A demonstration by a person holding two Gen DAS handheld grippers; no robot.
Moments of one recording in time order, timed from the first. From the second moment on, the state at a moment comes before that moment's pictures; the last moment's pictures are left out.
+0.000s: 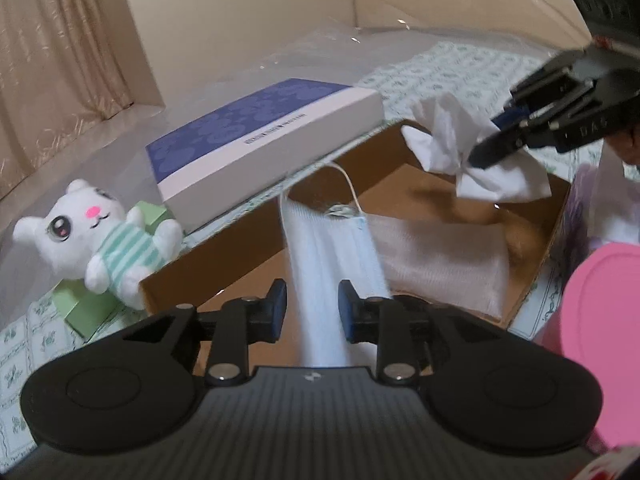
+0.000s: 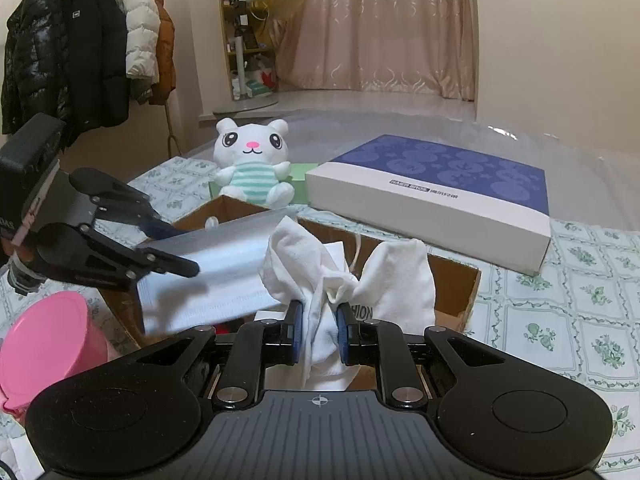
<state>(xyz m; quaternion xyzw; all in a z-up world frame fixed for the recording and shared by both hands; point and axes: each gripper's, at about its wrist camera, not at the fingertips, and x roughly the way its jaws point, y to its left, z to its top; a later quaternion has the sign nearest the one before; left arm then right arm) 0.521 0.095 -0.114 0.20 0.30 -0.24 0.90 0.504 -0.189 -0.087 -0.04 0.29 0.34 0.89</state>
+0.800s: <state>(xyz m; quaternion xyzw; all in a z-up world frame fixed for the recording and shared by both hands) 0.447 0.150 -0.062 0.06 0.34 -0.08 0.93 0.480 -0.194 -0.059 -0.02 0.29 0.30 0.91</state>
